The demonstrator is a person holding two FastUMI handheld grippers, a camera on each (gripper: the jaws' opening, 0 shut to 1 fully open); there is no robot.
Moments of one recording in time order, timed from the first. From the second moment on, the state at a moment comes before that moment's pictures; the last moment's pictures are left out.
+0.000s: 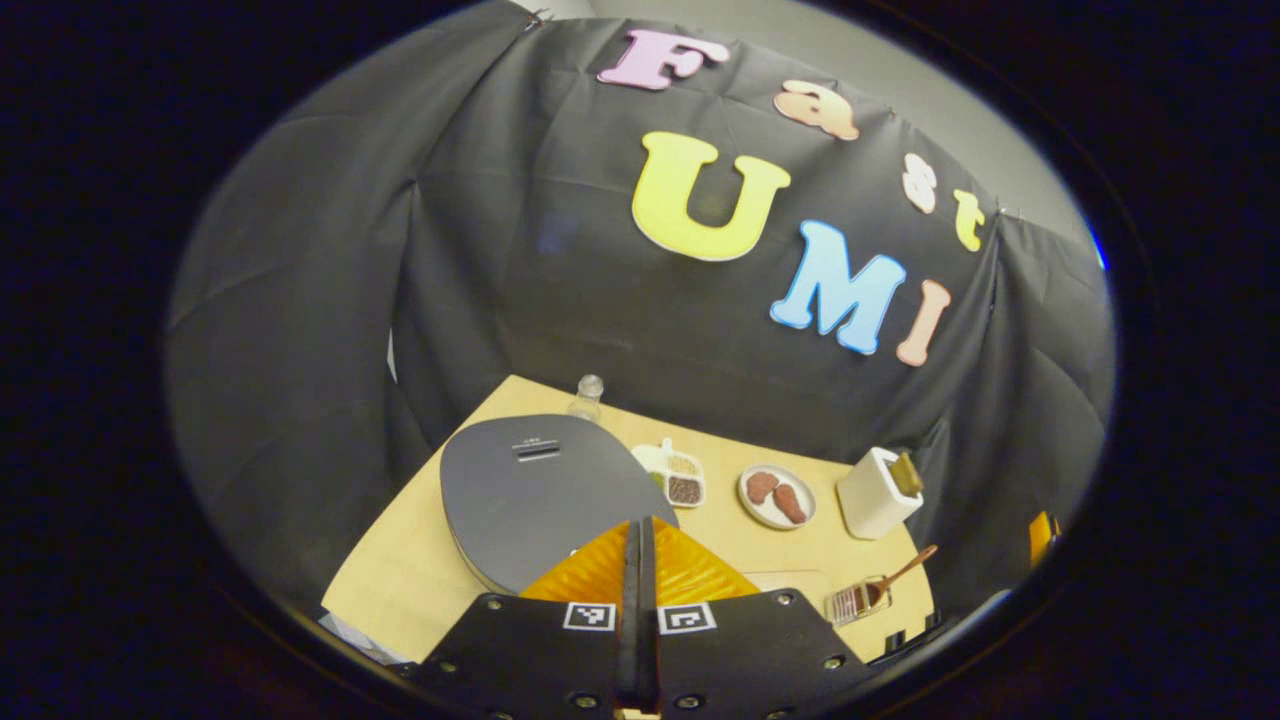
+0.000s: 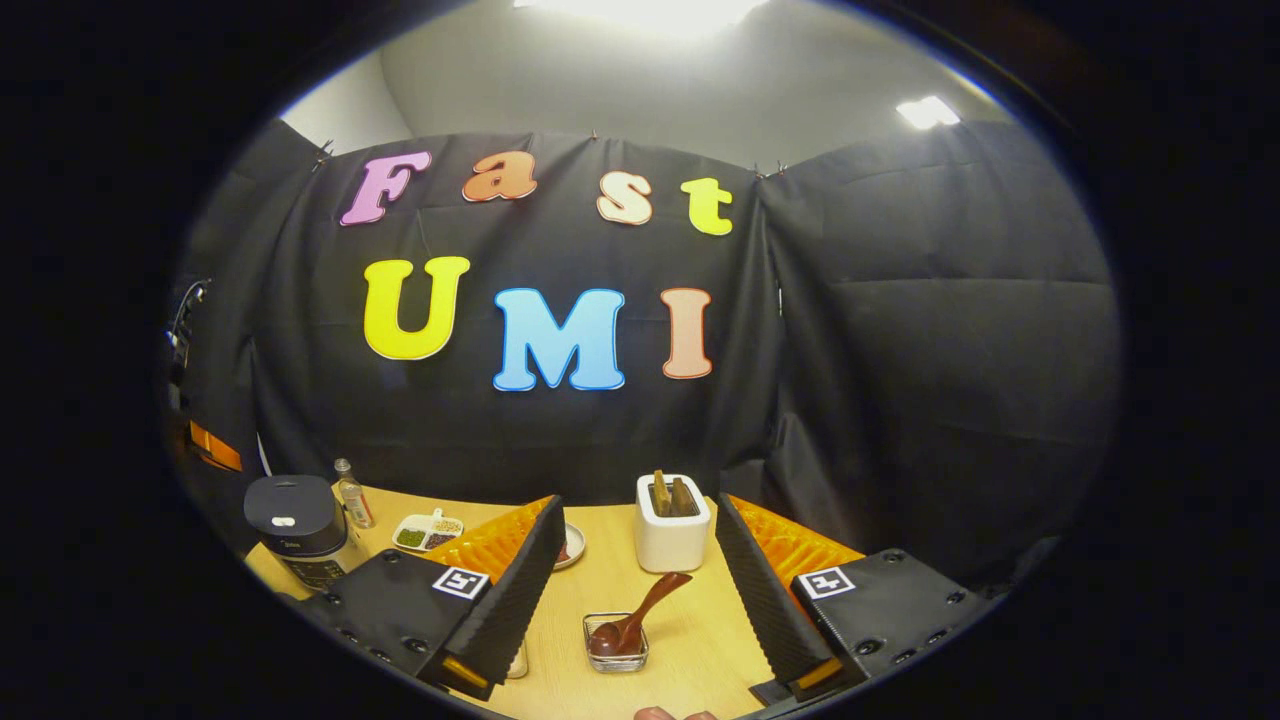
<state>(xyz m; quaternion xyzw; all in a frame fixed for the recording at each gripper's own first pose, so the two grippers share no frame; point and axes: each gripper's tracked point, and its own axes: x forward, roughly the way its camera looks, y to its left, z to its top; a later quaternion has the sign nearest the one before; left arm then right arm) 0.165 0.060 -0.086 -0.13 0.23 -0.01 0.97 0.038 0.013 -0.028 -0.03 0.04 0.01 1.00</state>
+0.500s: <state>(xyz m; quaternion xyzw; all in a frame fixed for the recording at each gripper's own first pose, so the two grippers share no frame) 0.211 0.056 -0.158 -0.15 0.32 -0.01 0.94 0.060 0.023 -0.039 -0.03 0.04 0.06 1.00</state>
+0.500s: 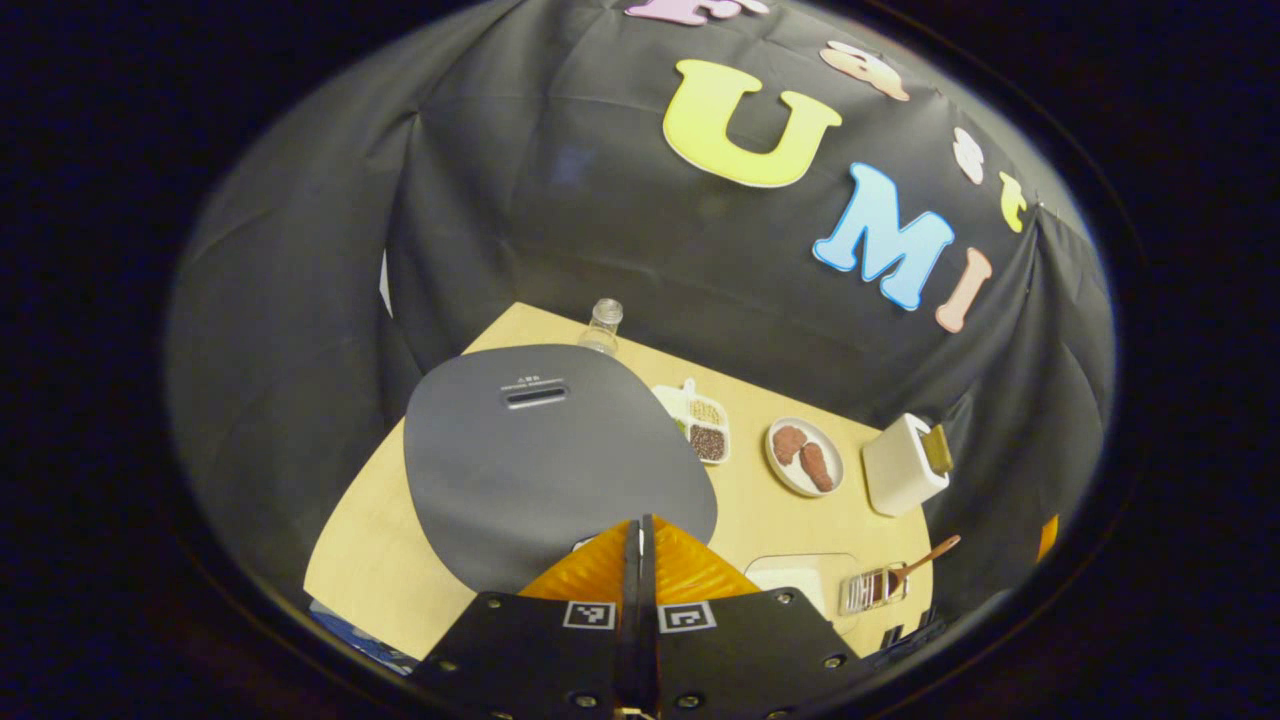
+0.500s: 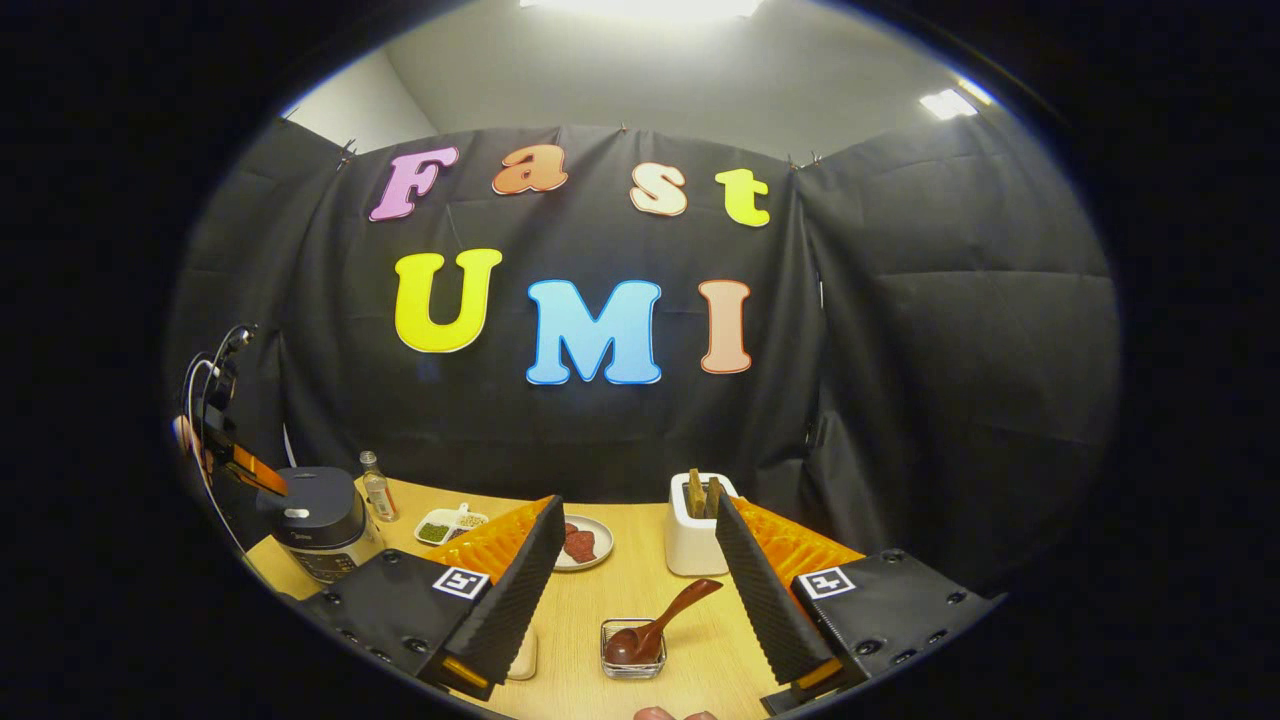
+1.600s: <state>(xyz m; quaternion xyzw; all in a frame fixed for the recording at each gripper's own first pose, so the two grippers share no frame) 0.207 0.053 -0.201 -0.16 0.34 0.00 0.93 0.056 -0.003 -0.058 -0.02 0.08 0.05 1.00</state>
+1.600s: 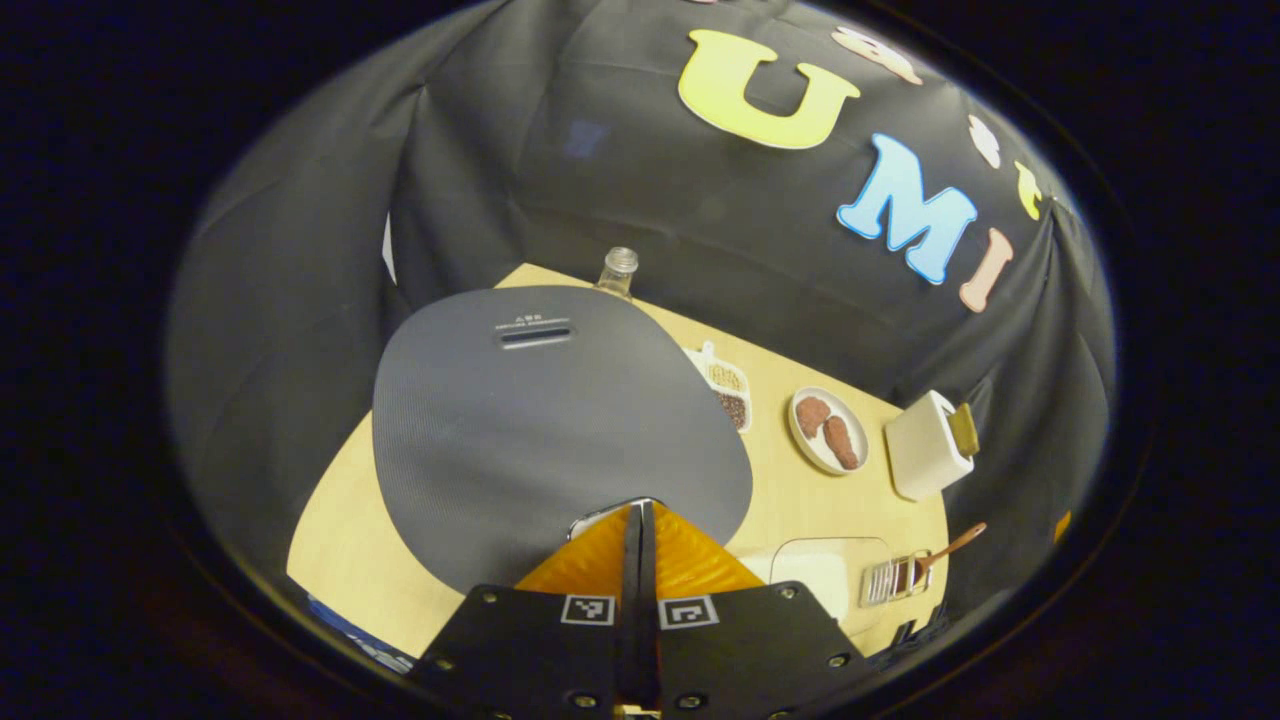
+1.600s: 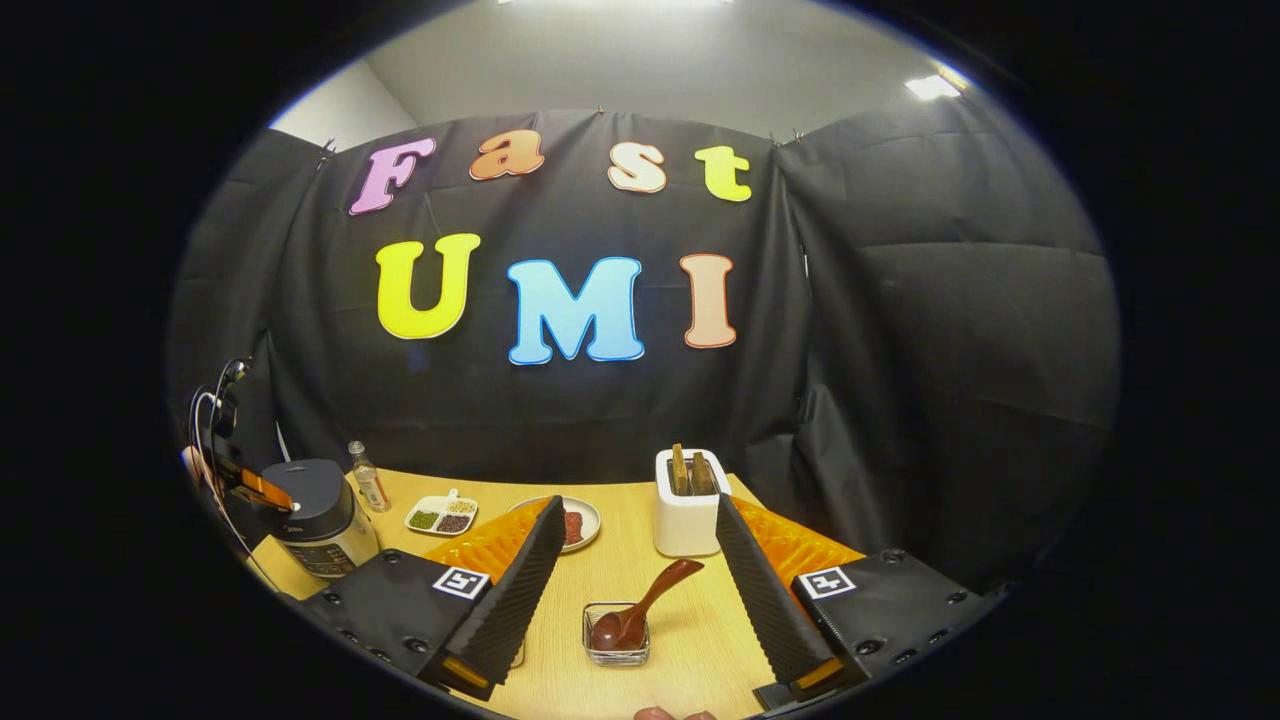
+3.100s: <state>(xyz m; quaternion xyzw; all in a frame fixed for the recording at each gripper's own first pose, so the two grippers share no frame) 0.076 0.068 0.007 0.02 0.01 0.01 1.00 -0.035 0.012 -0.091 0.00 0.13 0.00 0.99</state>
